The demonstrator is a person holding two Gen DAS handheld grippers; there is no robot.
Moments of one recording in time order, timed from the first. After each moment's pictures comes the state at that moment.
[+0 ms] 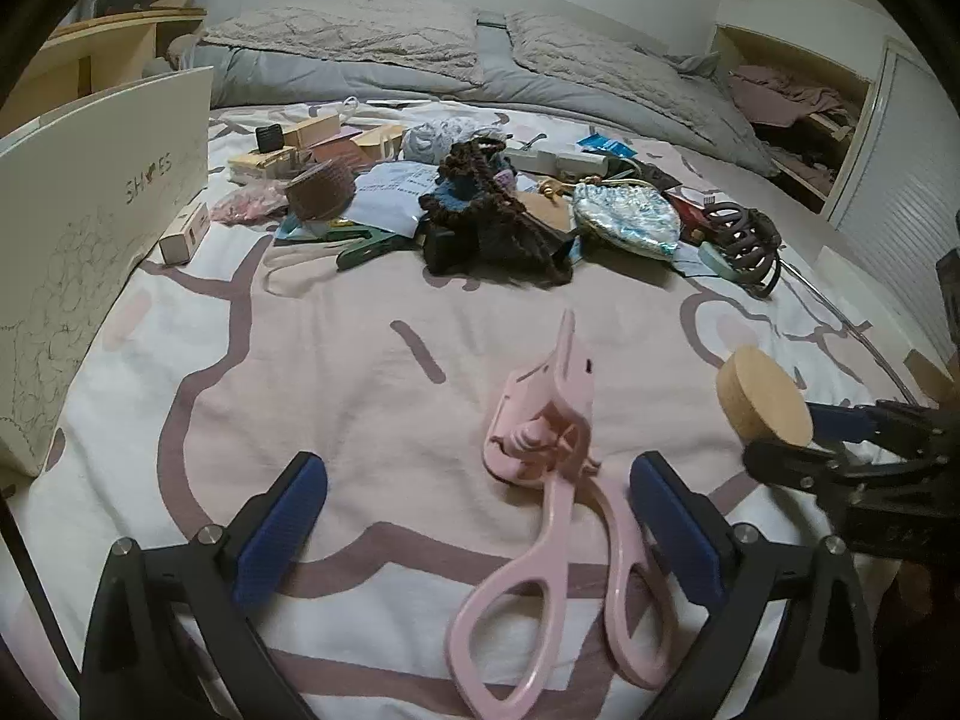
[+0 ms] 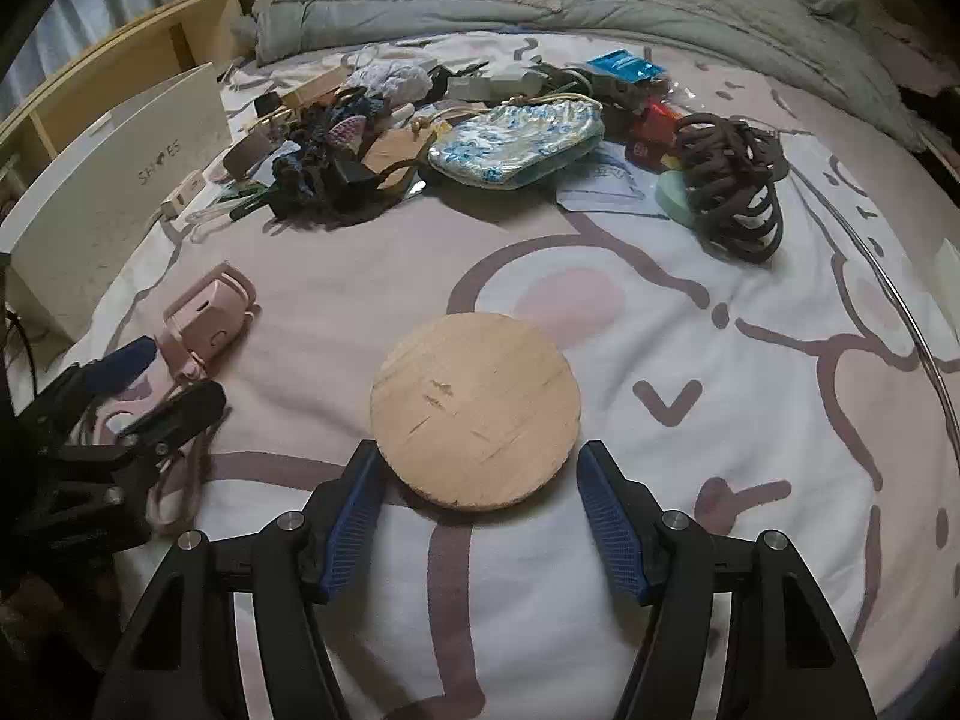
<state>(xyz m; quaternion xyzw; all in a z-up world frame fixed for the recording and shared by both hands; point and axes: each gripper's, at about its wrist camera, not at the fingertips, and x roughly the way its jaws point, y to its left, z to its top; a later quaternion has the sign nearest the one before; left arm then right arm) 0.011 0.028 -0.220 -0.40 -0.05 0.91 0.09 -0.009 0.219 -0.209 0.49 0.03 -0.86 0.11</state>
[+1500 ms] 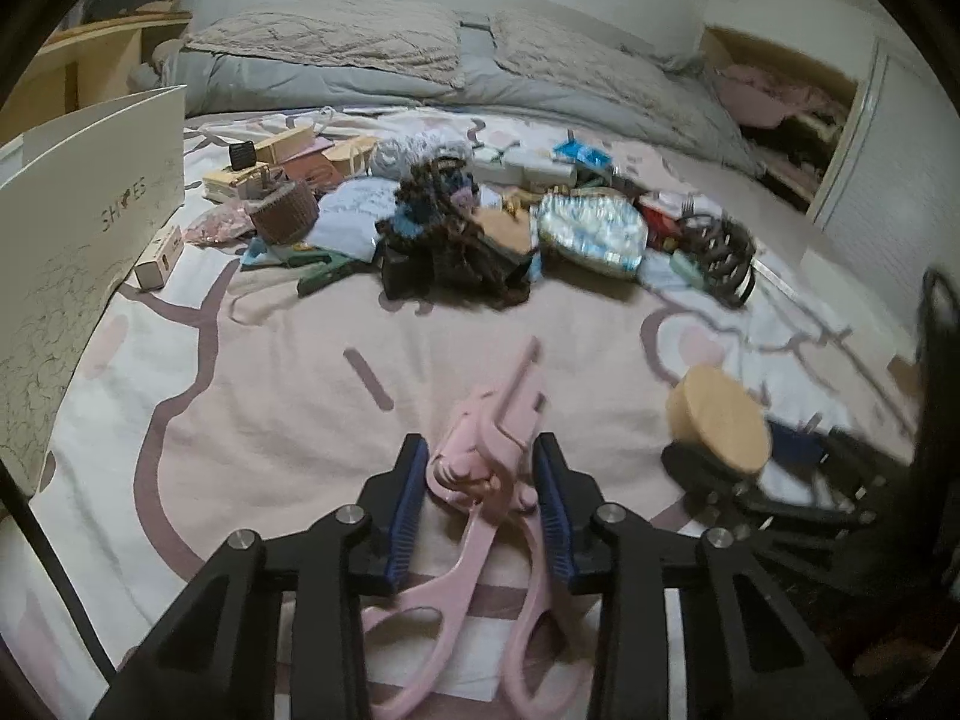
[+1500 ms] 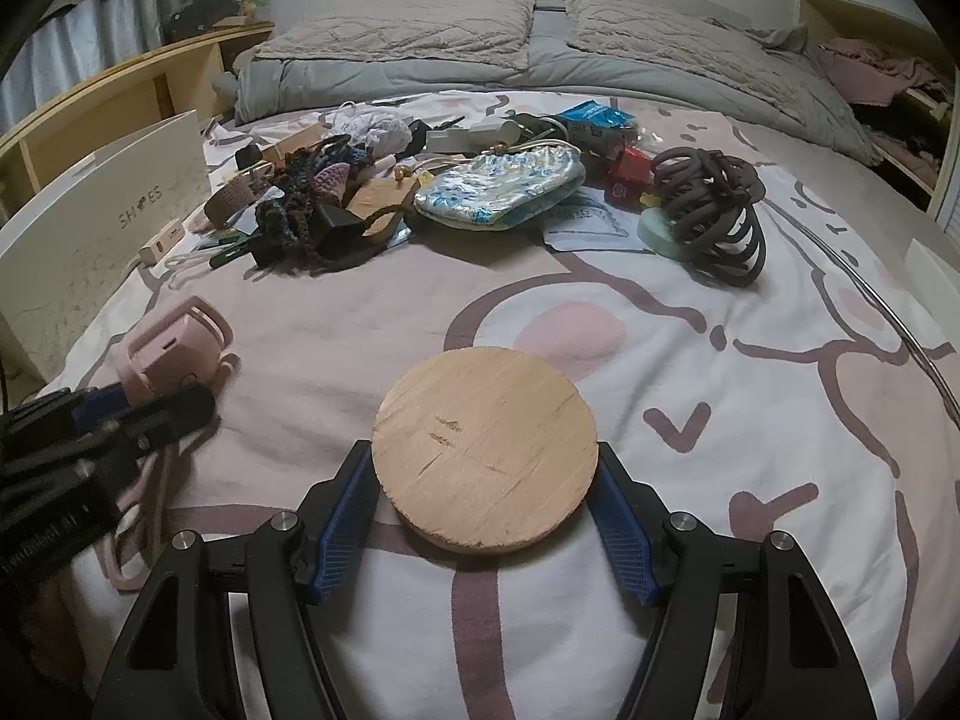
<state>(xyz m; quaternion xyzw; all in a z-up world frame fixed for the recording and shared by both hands) 0.006 0.044 -0.202 -0.40 -0.06 0.91 0.11 -0.007 0.210 -0.220 0.42 0.01 -0.90 0.07</state>
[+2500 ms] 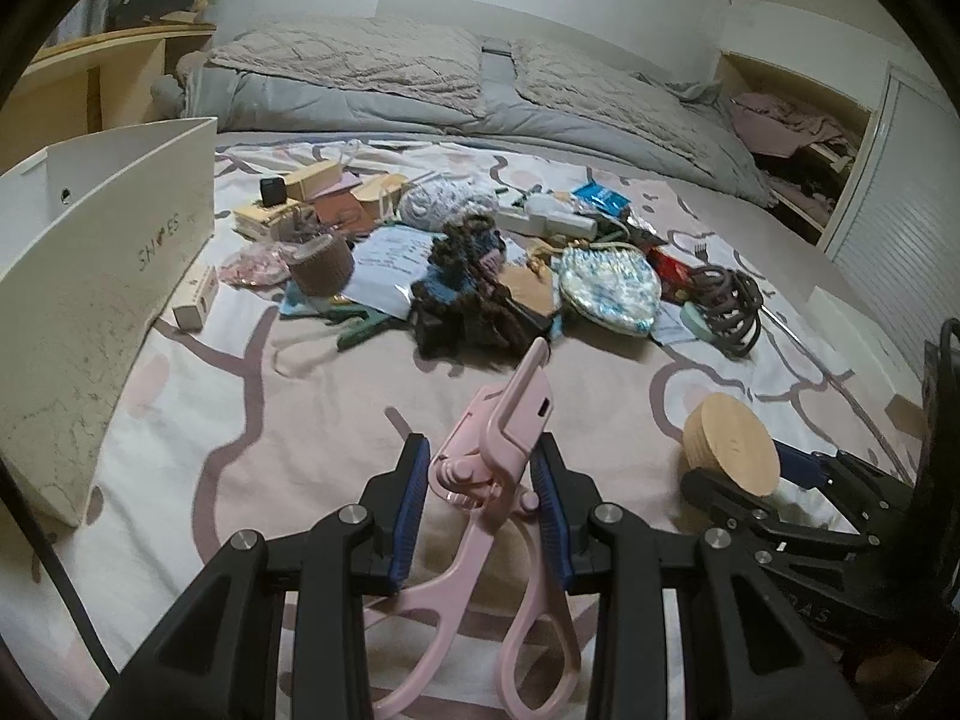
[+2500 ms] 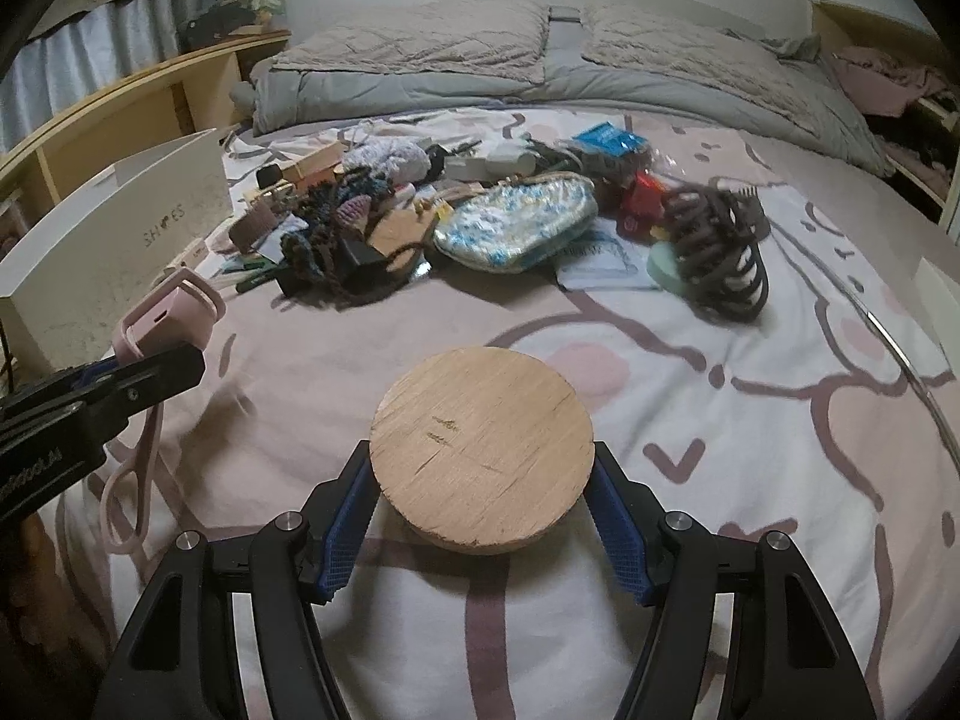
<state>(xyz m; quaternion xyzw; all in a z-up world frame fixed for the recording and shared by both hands) 0.002 0.029 -0.175 -0.38 -0.07 0.92 0.08 -0.009 0.210 -0.198 0.41 0.01 -0.91 0.10</state>
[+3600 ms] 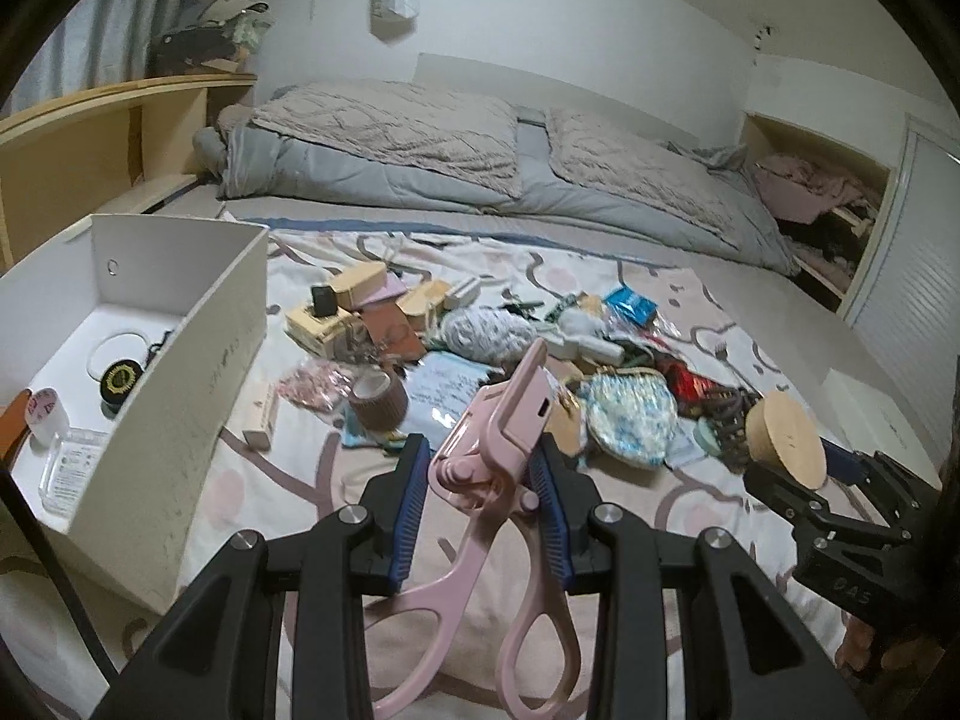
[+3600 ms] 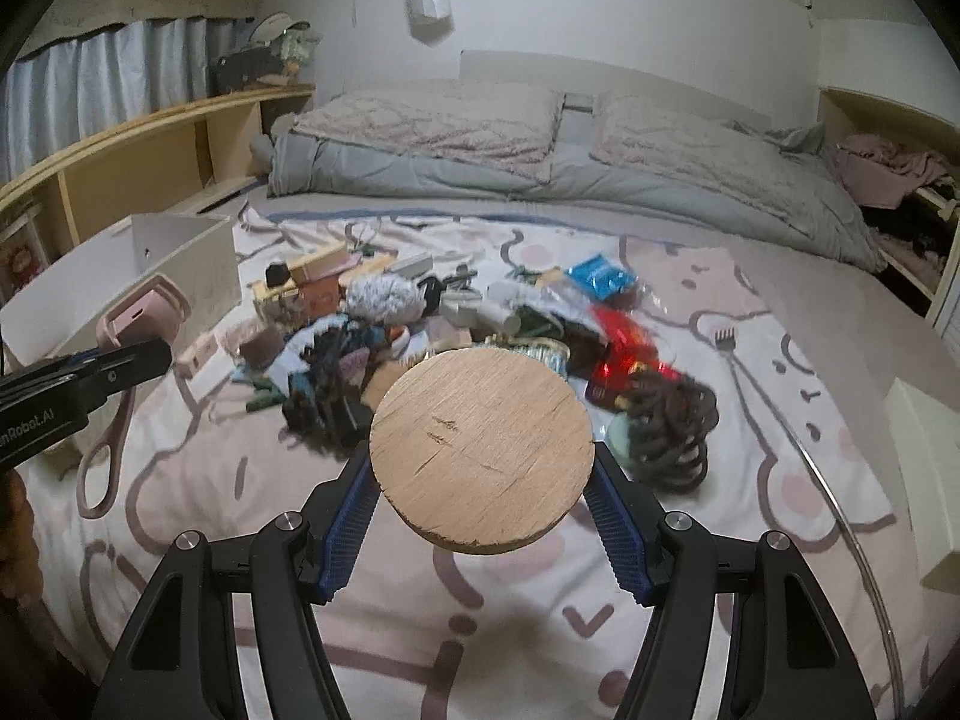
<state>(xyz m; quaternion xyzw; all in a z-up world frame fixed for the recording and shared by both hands) -0.016 0.003 -0.107 -0.32 -0.08 0.94 0.04 -0.031 0.216 -0.123 0.33 0.05 -0.94 0.10</state>
